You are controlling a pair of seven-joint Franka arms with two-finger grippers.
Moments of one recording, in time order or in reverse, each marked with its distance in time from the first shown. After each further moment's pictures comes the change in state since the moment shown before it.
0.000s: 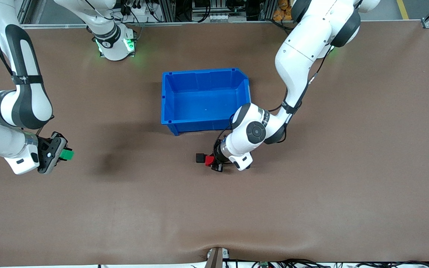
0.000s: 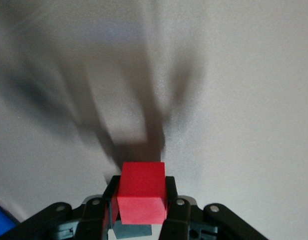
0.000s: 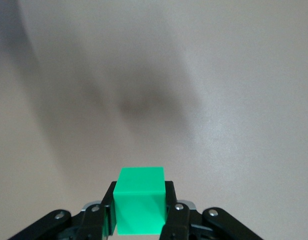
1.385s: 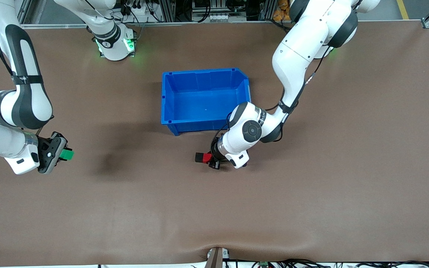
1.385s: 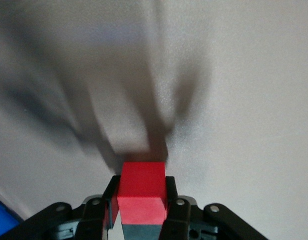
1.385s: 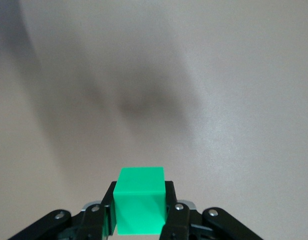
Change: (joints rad) left arm -0.015 0.013 -0.005 0.001 0.000 0.001 -0.001; right arm 0.000 0.000 0.000 0.000 0.000 0.000 -0.007
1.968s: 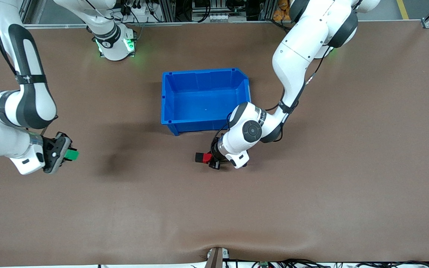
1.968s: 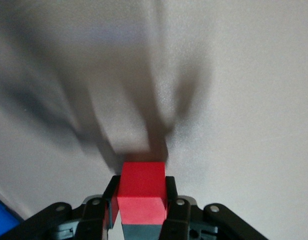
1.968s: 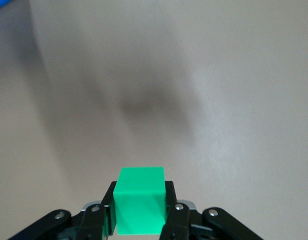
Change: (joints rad) left arm 0.001 0.000 0.000 0.000 0.000 0.000 -0.001; right arm 0.041 0.001 0.008 0.000 0.032 -0.001 -0.004
